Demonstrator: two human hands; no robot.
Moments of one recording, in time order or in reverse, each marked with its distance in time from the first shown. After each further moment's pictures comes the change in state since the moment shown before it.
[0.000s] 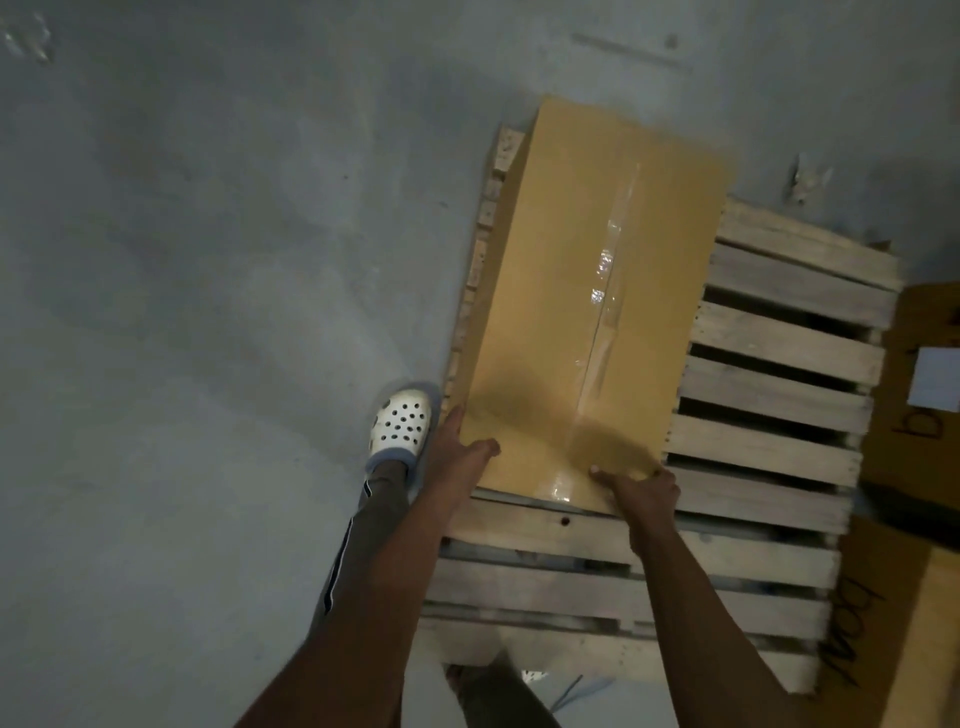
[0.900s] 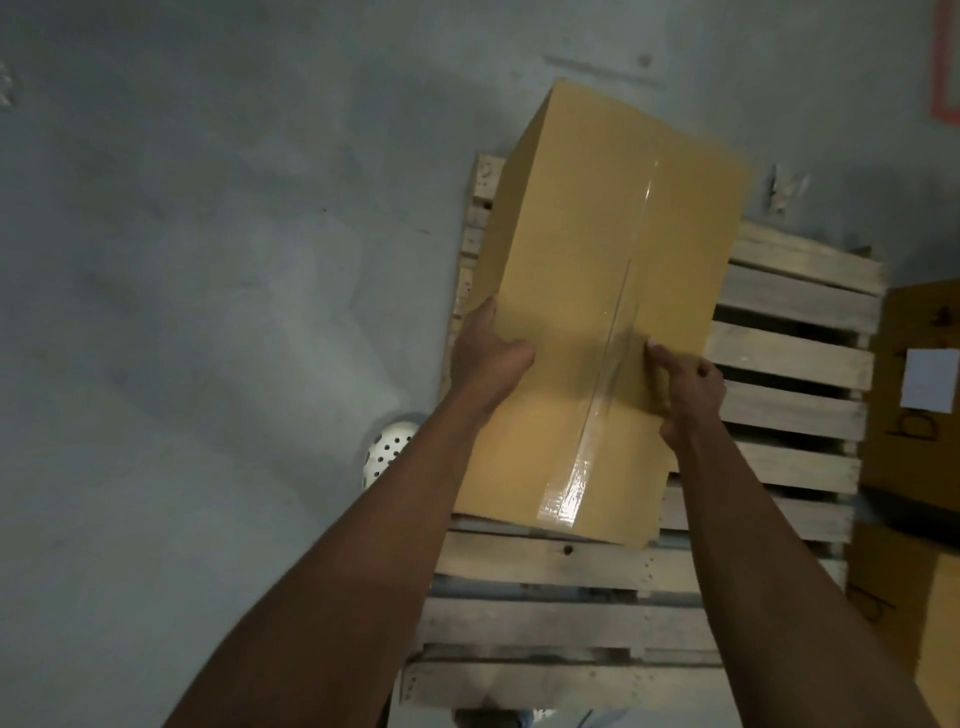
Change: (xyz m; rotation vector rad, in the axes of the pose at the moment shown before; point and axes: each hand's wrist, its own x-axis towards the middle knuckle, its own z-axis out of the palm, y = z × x) left_hand 0.027 0.161 0.010 0.065 0.015 0.304; right_hand 0.060 -0.159 -0.032 0.610 0.008 -0.130
